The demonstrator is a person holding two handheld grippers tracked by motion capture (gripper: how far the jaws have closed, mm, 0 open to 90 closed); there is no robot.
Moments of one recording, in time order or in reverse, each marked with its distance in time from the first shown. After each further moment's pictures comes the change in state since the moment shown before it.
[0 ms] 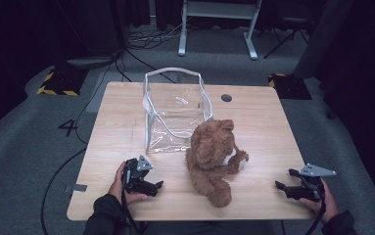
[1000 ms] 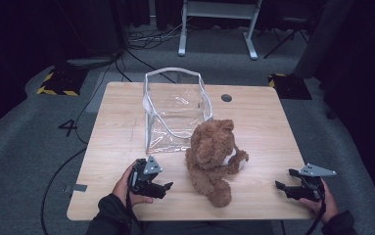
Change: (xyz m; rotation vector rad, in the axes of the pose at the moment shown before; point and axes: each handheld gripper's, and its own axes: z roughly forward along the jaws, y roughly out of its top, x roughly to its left) left arm -0.037 0.033 -0.028 -0.053 -0.076 0.072; right arm 0.000 0.000 0.000 0.001 0.000 0.001
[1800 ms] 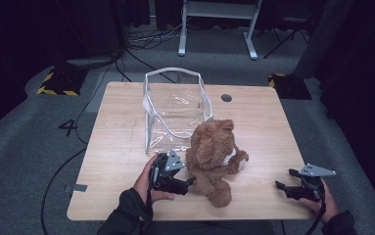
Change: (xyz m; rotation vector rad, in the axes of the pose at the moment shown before) left arm -0.038 0.054 0.004 -0.105 -0.015 0.049; right arm 0.000 0.000 0.000 0.000 0.000 0.000
